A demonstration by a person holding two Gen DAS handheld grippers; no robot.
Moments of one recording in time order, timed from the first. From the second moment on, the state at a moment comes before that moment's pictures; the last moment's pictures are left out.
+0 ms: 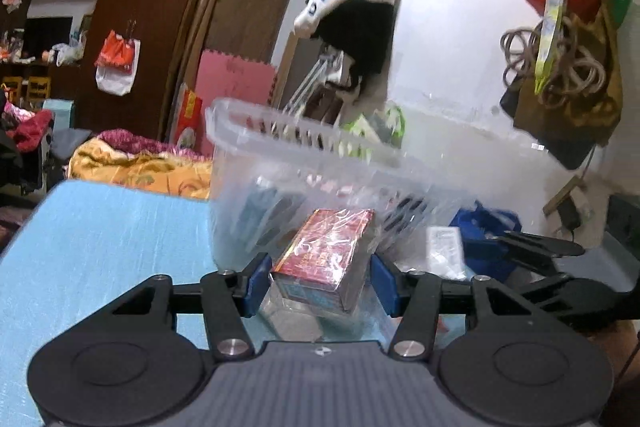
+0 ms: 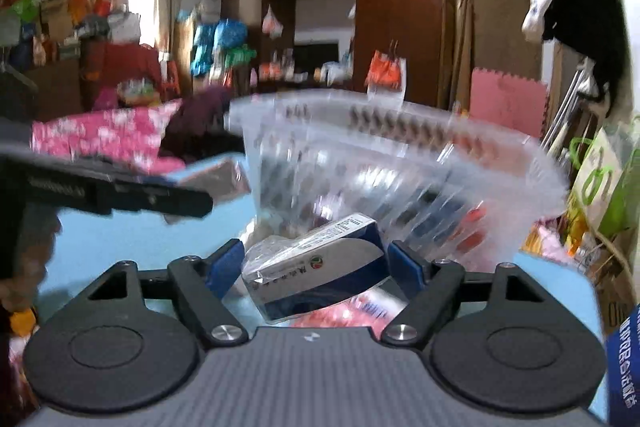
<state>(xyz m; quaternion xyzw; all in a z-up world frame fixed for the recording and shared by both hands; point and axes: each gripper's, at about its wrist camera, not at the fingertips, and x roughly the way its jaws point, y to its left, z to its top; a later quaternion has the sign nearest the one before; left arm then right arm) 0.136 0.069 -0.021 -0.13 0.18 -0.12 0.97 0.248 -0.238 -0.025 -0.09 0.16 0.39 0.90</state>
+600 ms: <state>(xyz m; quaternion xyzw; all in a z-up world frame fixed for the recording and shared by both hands) 0.265 0.049 0.054 -0.14 0.21 -0.05 0.97 0.338 -0.234 0.058 -0.05 0.11 0.32 0.94</state>
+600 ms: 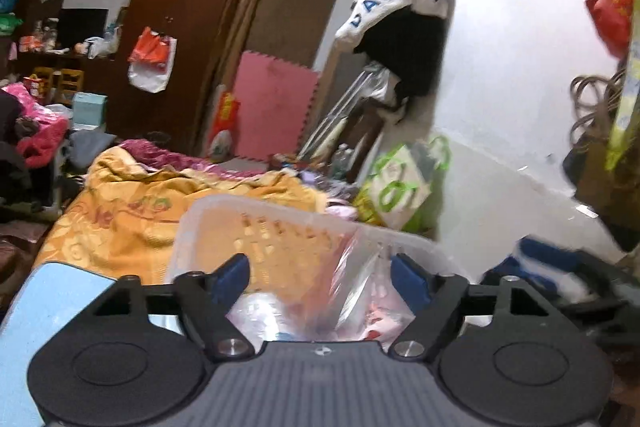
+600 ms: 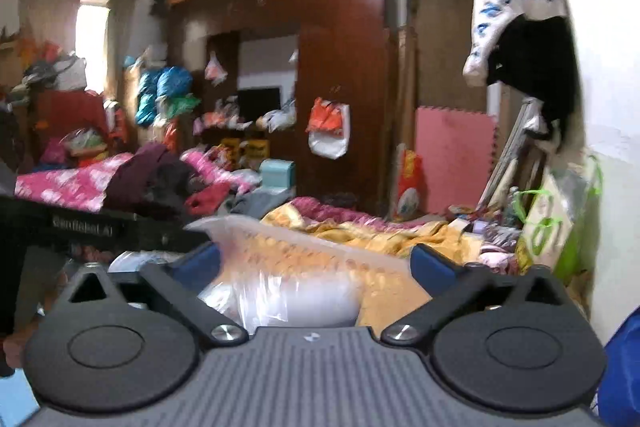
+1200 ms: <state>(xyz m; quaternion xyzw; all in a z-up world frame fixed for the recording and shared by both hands) 0.176 0.030 -0.032 -0.01 0.27 -0.02 0.96 0.290 -0.229 -0.058 -0.07 0.26 0.34 0.90</state>
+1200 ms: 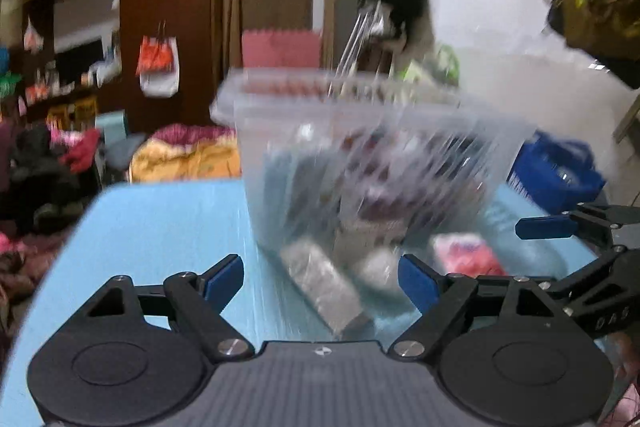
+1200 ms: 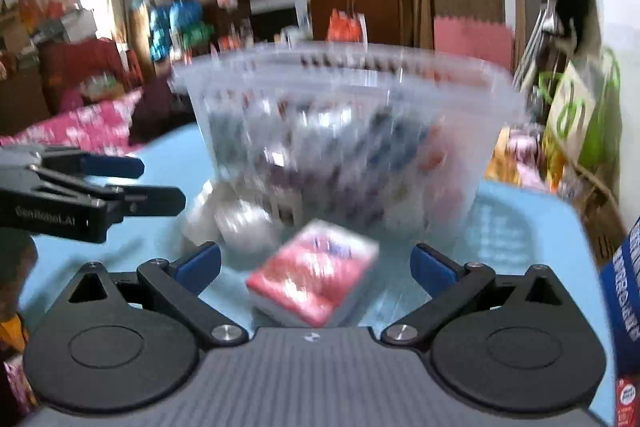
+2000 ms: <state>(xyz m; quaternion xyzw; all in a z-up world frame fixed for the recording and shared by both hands) 0.186 0.037 -0.057 0.03 0.33 0.02 0.94 0.279 -0.234 -0.076 -0.11 0.28 0.33 0.90</state>
